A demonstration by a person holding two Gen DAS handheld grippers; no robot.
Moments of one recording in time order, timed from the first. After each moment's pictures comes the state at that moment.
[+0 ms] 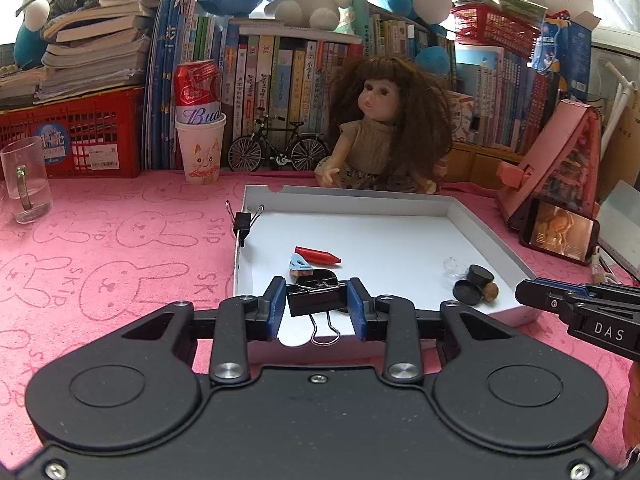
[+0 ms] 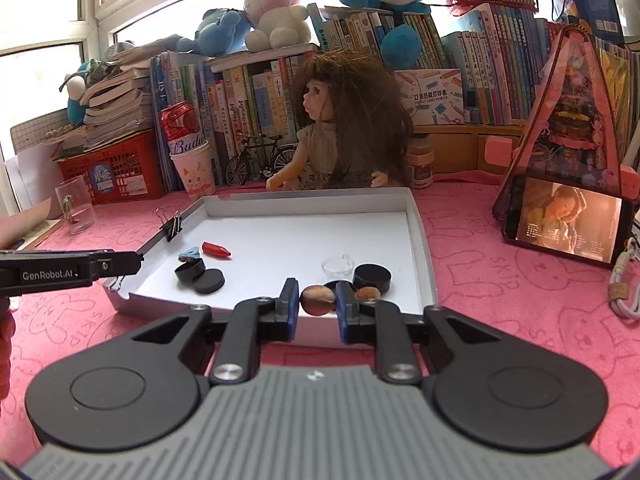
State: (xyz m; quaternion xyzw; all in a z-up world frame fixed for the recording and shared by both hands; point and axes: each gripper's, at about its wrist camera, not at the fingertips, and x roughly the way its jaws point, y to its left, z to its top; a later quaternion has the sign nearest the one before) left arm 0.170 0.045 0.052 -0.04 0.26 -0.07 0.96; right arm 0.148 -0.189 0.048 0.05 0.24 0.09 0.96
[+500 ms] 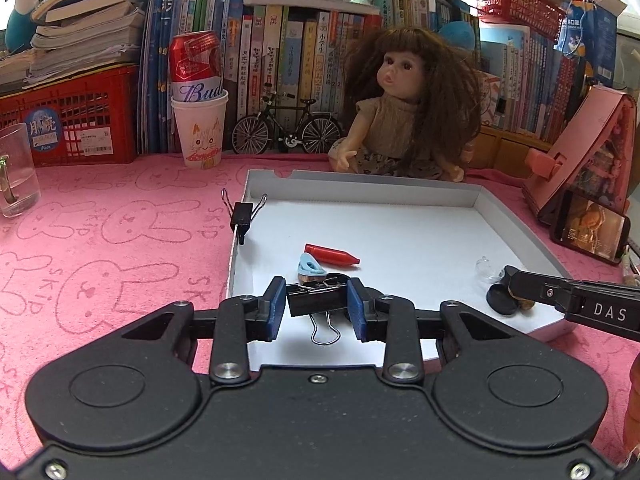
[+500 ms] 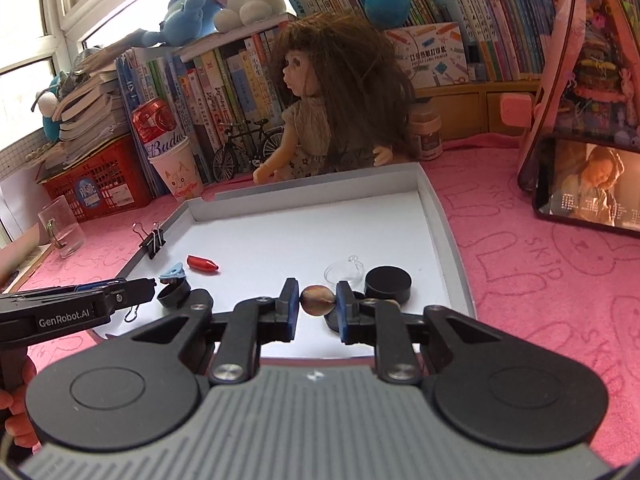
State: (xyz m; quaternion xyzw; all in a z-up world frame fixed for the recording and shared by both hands) left arm 0.218 0.037 0.030 -0.03 0.29 -0.06 0.95; right arm 0.202 -0.188 0.030 0.10 0.28 0.09 0.95
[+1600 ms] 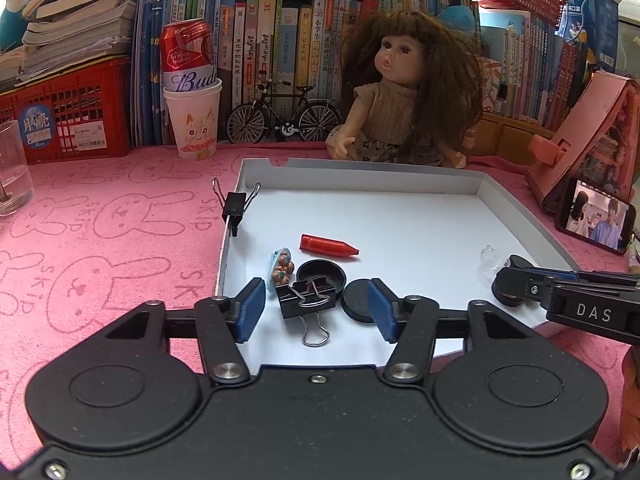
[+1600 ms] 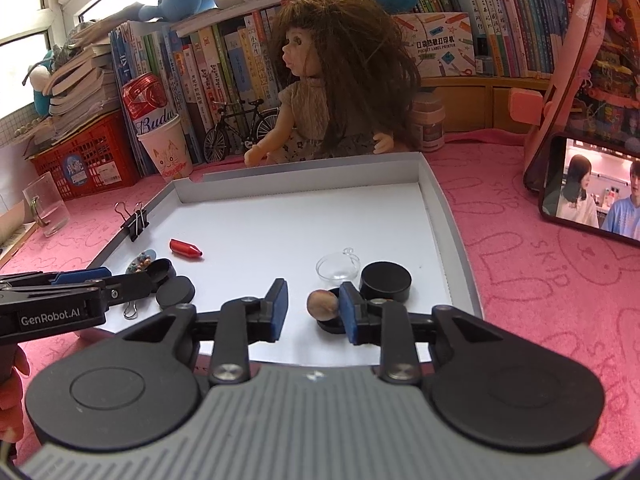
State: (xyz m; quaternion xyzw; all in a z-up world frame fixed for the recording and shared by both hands) left arm 0.224 0.033 0.026 -0.03 0.30 -0.06 0.95; right arm 0.215 -0.180 0.023 0.07 0.30 0.09 0.95
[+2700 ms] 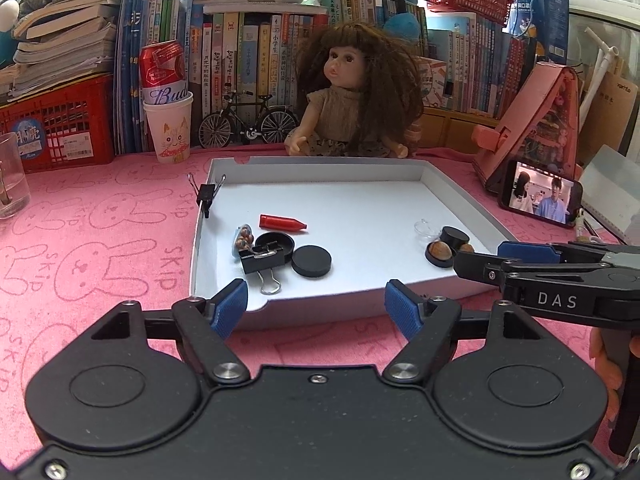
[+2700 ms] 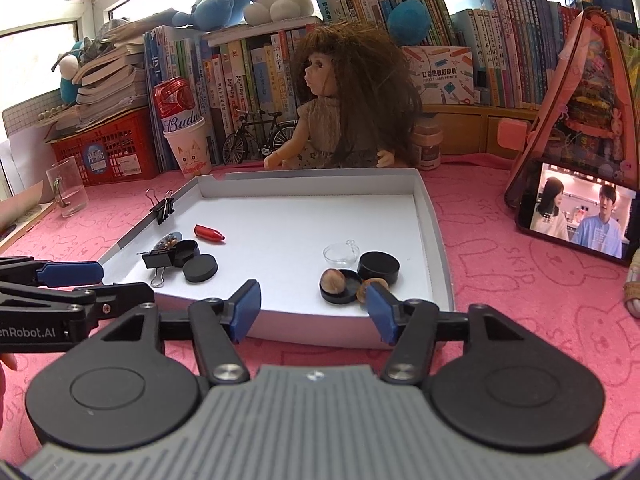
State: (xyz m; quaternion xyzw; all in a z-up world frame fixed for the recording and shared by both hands) left arm 0.154 0.022 0.042 -0.01 0.29 -0.11 0.95; right arm 0.163 -0.180 0.038 0.03 0.27 0.09 0.96
